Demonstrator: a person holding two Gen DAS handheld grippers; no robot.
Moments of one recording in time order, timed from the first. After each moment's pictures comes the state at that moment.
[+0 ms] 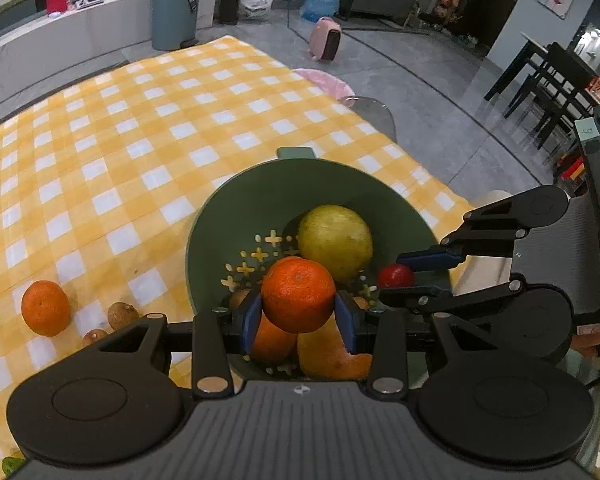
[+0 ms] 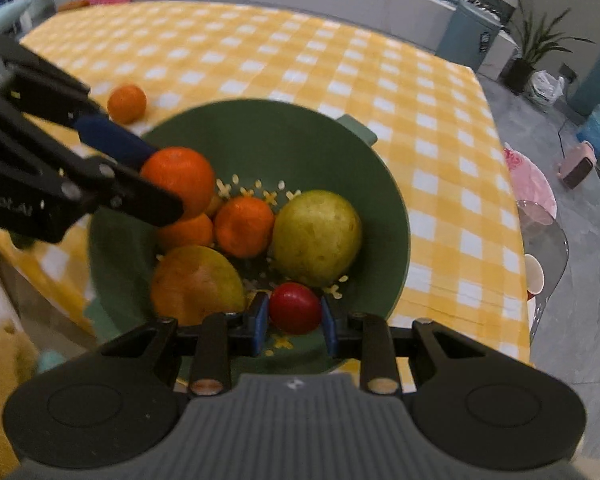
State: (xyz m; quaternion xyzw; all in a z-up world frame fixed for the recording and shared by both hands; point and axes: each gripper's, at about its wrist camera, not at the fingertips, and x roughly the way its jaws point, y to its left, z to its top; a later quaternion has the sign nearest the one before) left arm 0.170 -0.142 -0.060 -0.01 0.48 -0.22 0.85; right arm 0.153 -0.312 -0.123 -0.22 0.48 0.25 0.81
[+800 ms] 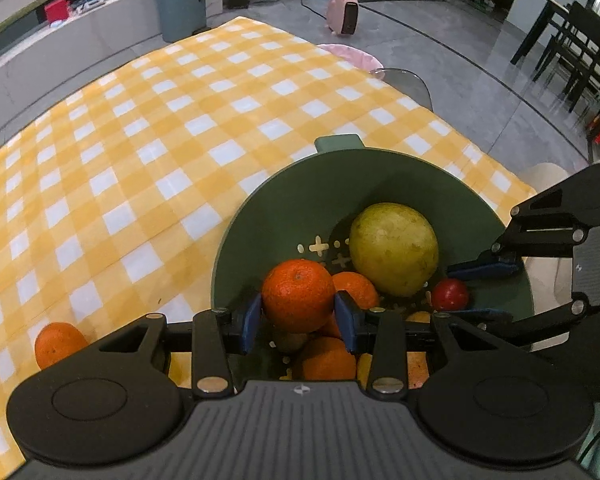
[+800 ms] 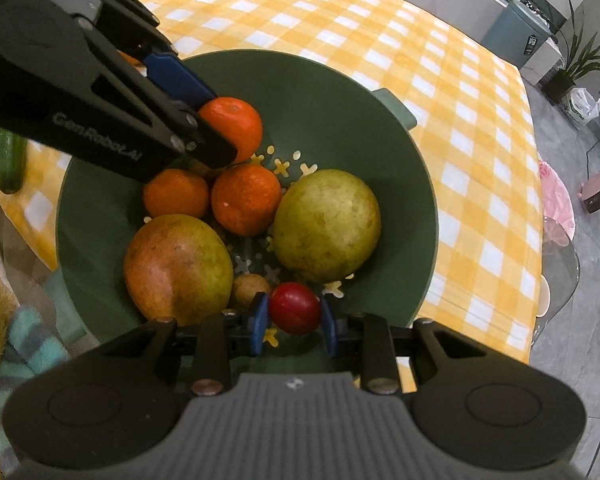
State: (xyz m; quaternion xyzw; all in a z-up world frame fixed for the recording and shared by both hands) left arm 0.207 -0.156 -0.085 0.07 0.50 -0.19 0.84; right arm 0.175 -0.300 -0.142 -0.27 0.51 0.28 0.77
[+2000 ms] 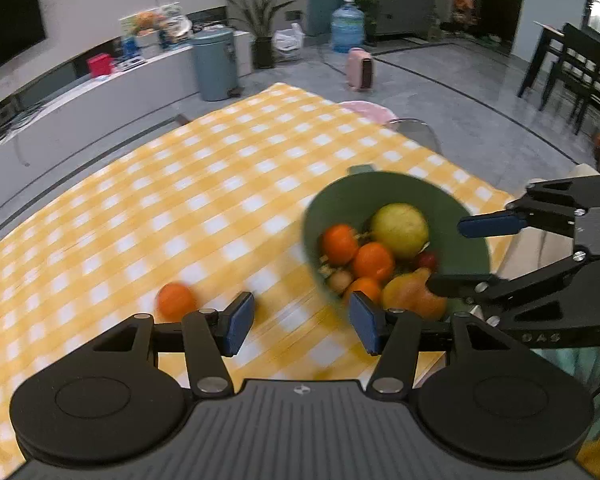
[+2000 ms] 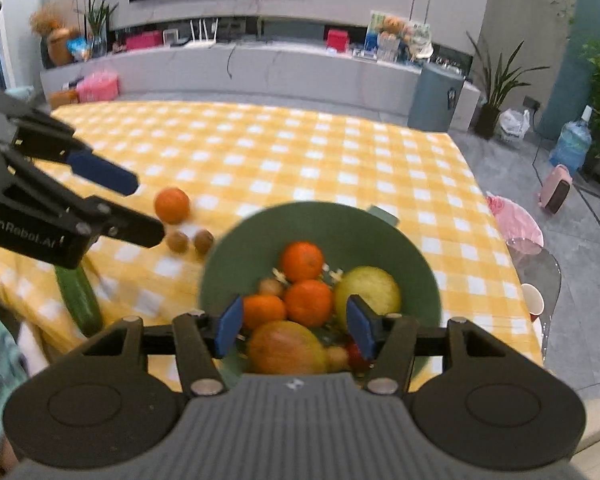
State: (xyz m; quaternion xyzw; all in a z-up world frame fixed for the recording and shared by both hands) left arm 0.102 -0.085 -0.007 0.08 0.42 -0.15 0.89; right arm 0.080 -0.281 -0.083 -0.11 0.36 0.23 0.90
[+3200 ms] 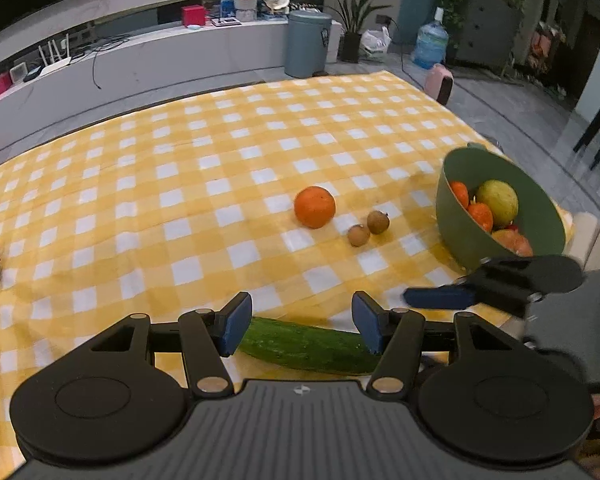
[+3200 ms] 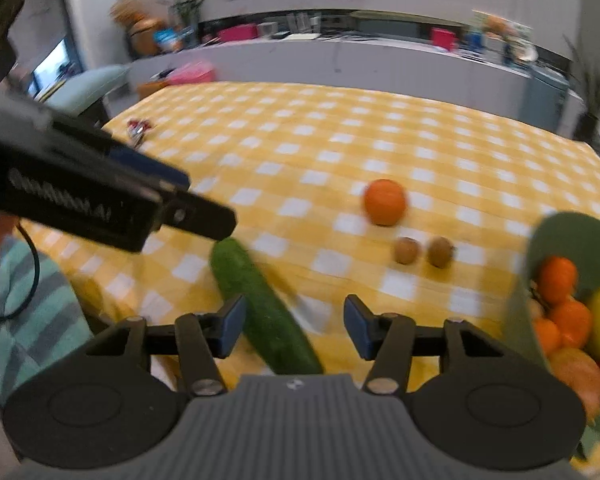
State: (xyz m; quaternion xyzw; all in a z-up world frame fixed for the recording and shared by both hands) left arm 0.041 0.057 -0.036 -0.02 0.43 -0.07 0.90; right arm 0.042 -0.109 -0.142 -0.11 0.37 0.37 0.85
